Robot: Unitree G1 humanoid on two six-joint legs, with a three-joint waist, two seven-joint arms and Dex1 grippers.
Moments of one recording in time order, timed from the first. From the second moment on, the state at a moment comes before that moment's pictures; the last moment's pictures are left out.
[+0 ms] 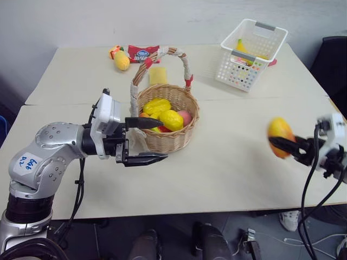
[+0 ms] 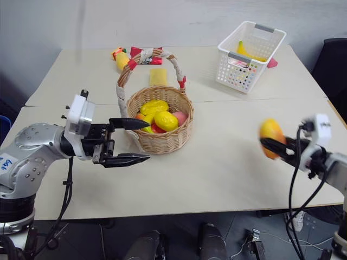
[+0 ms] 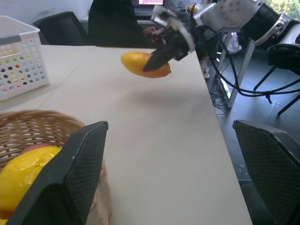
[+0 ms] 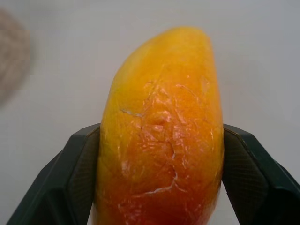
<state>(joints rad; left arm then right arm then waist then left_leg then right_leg) -0.48 0.76 0.12 -0.41 -0.77 0.68 -0.99 -0.32 -0.77 -0.56 -0.30 0.82 1.20 0.64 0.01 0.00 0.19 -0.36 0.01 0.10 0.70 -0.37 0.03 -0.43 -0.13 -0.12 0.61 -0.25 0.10</state>
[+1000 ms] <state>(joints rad) -0.46 0.84 0.24 -0.38 -0.79 0.70 -0.94 -0.92 -0.41 -0.05 -0.06 0.65 0.94 0.64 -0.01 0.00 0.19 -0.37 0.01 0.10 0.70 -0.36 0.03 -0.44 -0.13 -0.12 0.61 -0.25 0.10</state>
